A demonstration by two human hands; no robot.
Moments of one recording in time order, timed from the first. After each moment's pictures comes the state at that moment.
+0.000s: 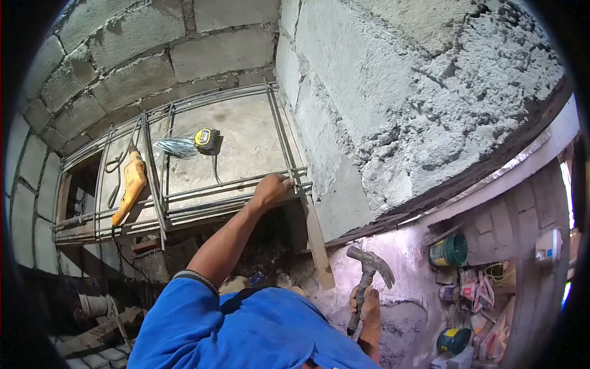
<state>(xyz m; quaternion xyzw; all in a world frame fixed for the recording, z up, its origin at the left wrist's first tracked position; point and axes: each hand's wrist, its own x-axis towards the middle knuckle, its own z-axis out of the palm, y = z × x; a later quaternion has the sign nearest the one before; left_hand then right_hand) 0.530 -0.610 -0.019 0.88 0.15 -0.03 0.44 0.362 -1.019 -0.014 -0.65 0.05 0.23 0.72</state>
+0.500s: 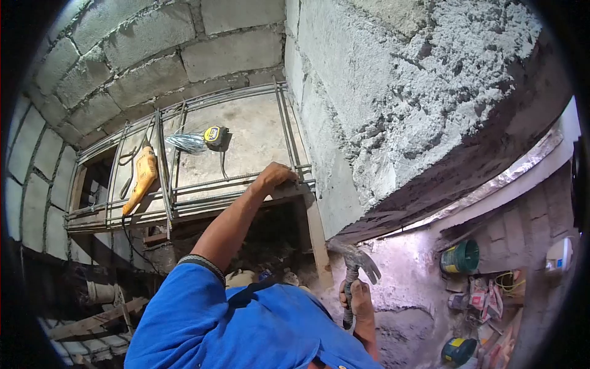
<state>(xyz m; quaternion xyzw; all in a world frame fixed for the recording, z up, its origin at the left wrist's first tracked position) 0.568 -0.574 -0.068 0.92 -0.09 0.02 0.37 0.381 -1.001 -0.009 -0.64 -0.01 0.30 0.71</state>
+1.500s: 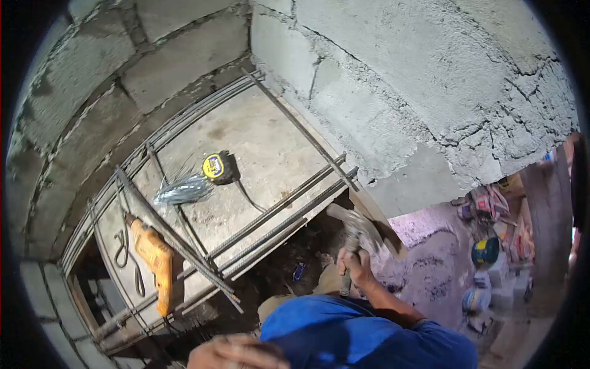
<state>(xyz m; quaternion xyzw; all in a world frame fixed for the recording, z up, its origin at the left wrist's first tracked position) 0.314 -0.419 0.197 0.54 -0.42 0.10 0.73 0.366 -0.723 -0.026 -0.68 -0.03 0.15 0.72</state>
